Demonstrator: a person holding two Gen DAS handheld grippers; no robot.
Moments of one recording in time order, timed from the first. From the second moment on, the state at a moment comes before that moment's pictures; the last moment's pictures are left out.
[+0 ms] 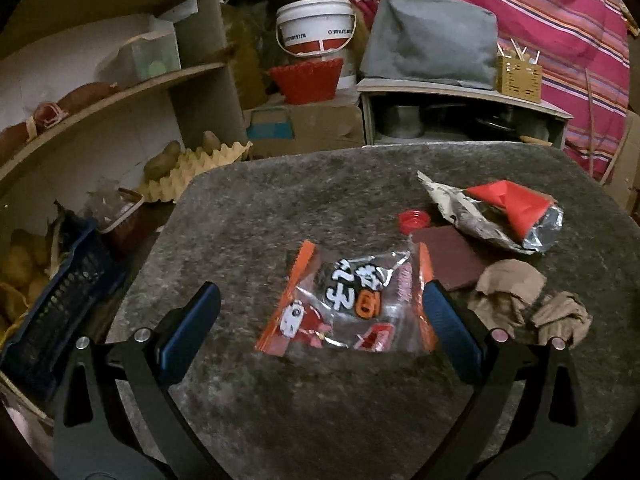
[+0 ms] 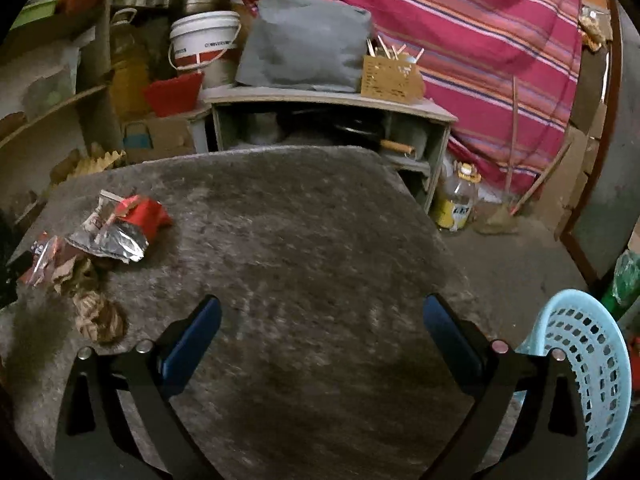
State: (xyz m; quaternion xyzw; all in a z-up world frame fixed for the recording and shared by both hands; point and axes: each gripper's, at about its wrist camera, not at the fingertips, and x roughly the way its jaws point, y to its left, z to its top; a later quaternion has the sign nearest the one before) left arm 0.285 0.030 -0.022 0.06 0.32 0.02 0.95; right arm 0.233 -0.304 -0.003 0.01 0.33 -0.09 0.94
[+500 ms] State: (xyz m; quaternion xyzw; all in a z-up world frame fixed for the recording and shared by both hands) left arm 0.316 0.029 -0.058 0.05 0.39 -0.04 0.92; right arm 0.253 -0.274 -0.015 0.02 0.36 -0.06 0.93
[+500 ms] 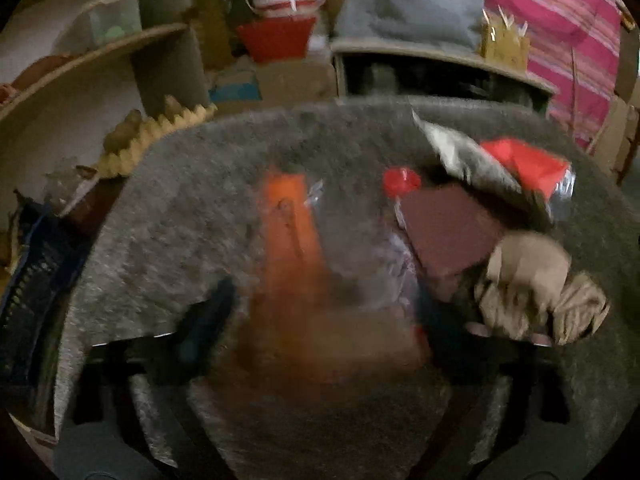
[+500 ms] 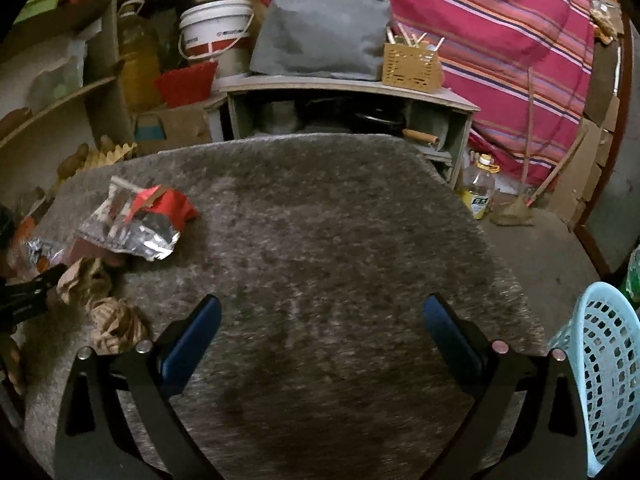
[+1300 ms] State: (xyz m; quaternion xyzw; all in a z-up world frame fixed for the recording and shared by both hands) left arm 0.249 0.085 -0.020 0.01 0.34 -0.02 0.94; right arm 0.248 -0.167 -0.032 -0.02 0.38 0.04 0.93
